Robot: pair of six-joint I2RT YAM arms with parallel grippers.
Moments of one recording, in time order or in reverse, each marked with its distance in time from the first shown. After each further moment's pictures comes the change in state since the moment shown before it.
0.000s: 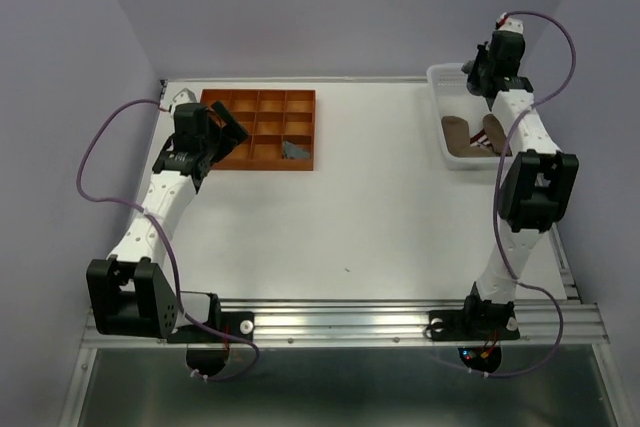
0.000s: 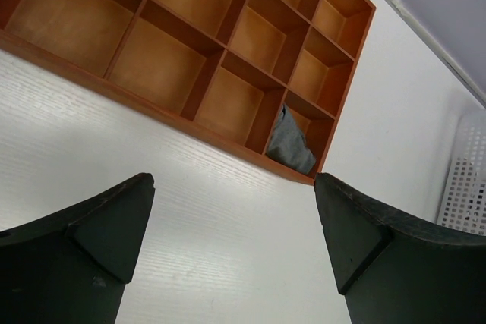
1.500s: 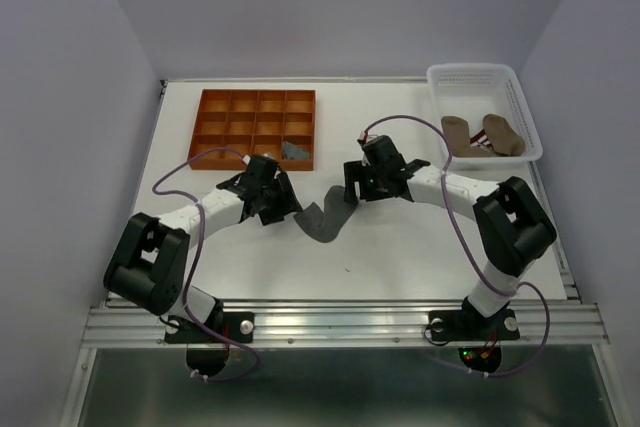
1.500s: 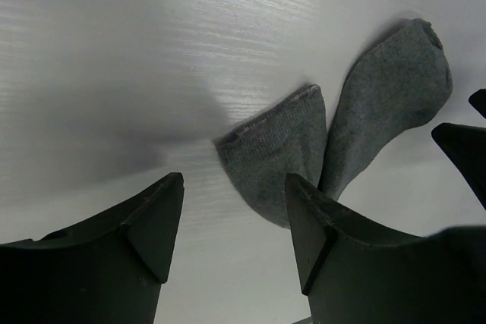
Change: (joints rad) left arm -0.365 0.133 -0.314 0.078 0.148 -0.100; right arm 0.689 -0.344 -0.801 0.012 -0.173 0.261
